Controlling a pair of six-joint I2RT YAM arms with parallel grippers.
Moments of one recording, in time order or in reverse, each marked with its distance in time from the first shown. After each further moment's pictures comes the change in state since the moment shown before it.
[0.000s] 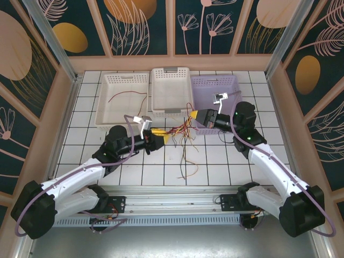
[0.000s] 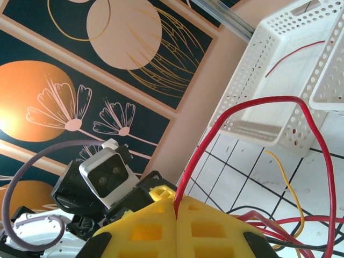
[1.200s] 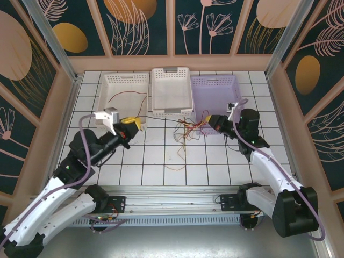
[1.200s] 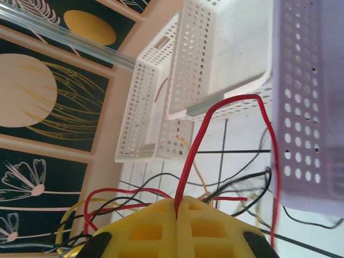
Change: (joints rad) left arm -0.013 -0.411 0.317 -0.636 -0.479 0.074; right arm -0.186 -0.004 -0.156 -0.139 0.185 -0.090
